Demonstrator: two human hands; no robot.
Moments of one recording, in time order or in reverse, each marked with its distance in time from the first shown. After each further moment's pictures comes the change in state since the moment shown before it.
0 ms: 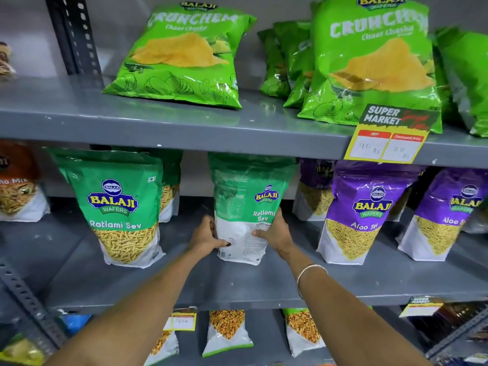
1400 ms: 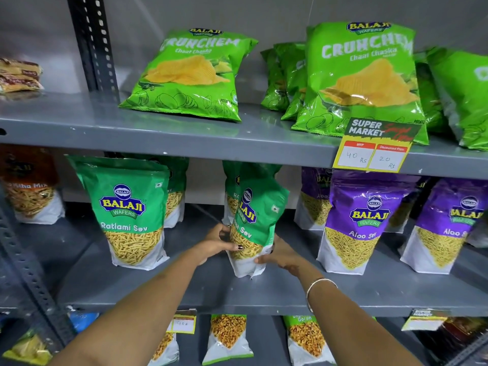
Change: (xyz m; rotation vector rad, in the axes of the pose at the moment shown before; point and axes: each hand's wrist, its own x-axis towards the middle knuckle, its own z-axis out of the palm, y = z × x) left_hand -0.029 0.035 -0.001 -0.105 -0.240 -0.075; right_hand -0.009 0.027 -0.017 -0.013 -0.417 0.002
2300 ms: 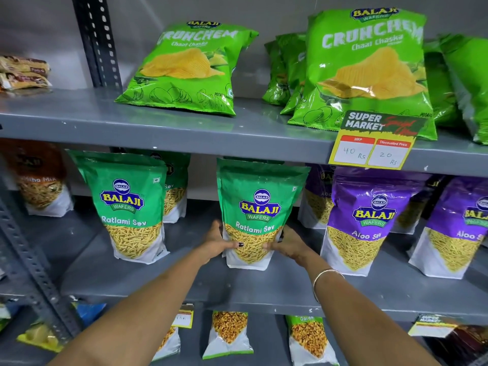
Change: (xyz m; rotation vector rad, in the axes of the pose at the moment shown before) left_hand 0.014 -0.008 0.018 -0.022 0.220 -0.010; right_hand 0.001 -0.003 -0.026 0.152 0.049 -0.034
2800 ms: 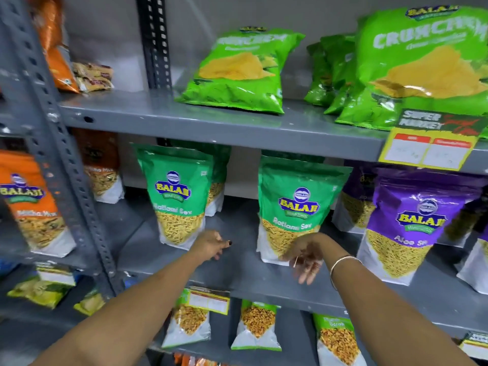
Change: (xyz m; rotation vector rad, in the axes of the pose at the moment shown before) left_hand -0.041 -0.043 -0.077 0.190 0.132 -0.122; right_hand 0.004 -0.030 0.036 -0.402 -0.402 0.647
